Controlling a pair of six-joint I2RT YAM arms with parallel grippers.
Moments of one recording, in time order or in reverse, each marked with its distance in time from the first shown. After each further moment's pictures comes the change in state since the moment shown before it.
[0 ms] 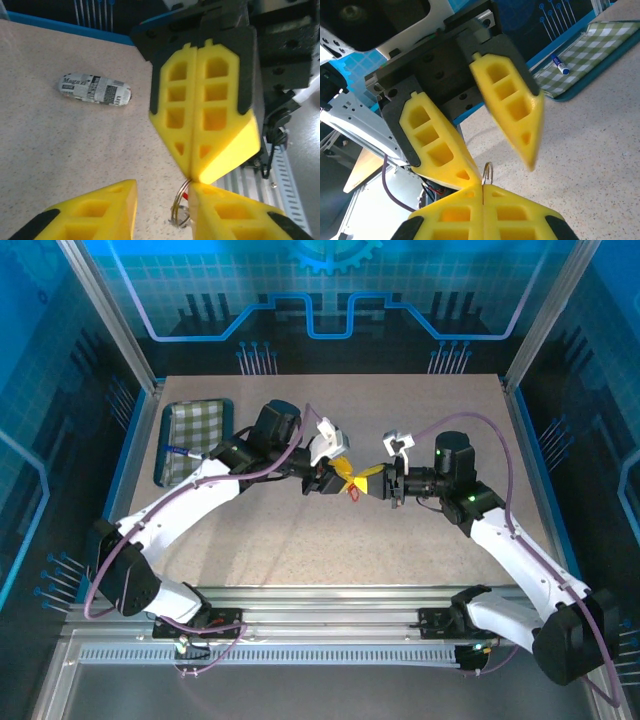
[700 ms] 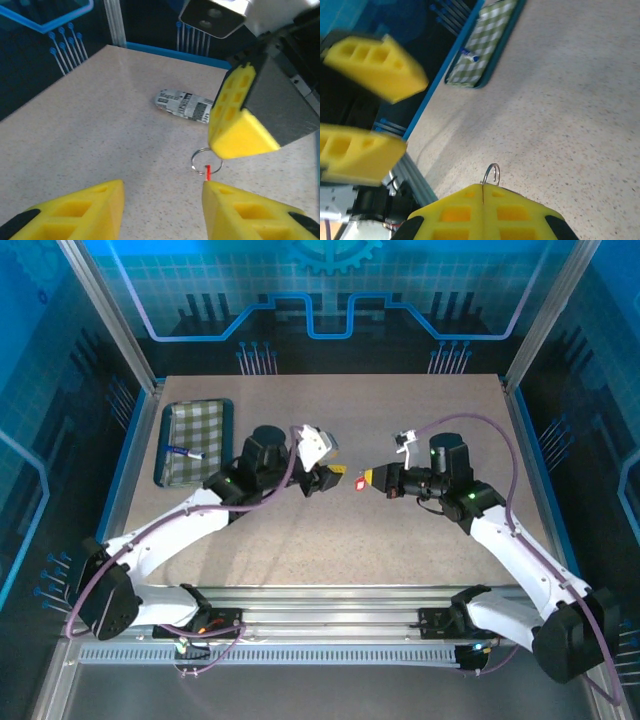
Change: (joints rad) left arm -0.072 -0.159 -0.314 0.436 -0.454 -0.110; right arm 0.008 0.013 0.040 -0.226 0.379 0.183
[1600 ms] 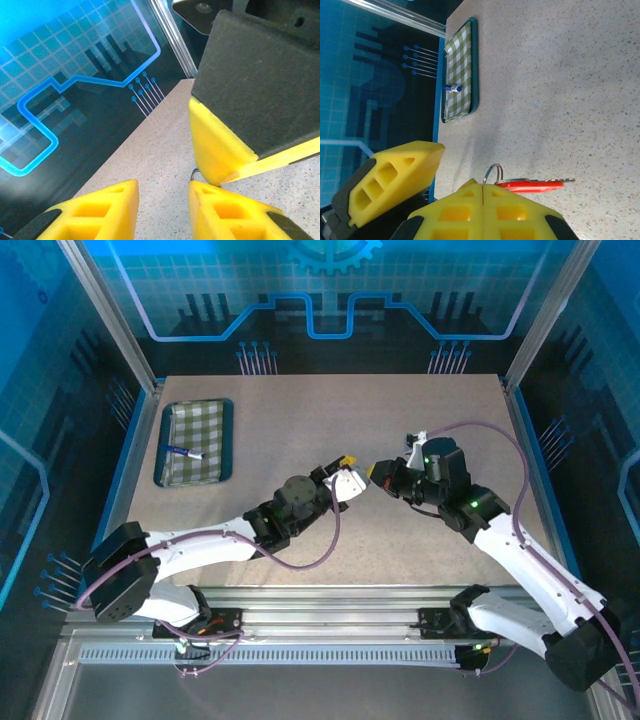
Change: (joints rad) left arm -0.283 0.106 -0.190 0.541 -0.588 0.290; right arm 0.130 -0.071 0.039 -0.077 0.280 0.488
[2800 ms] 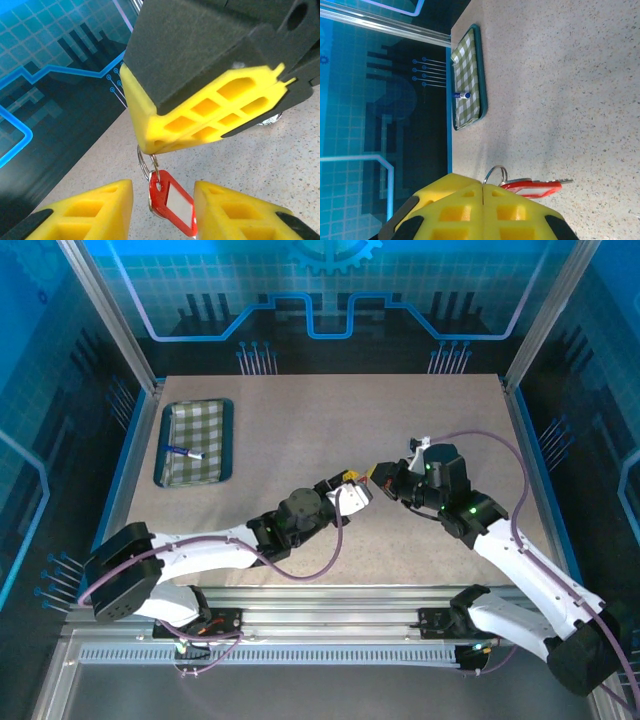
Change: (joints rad) left arm -0.051 0.006 -0.053 0.002 -0.005 -0.026; right arm 0.000 -0.027 -0.068 0.089 0.001 0.122
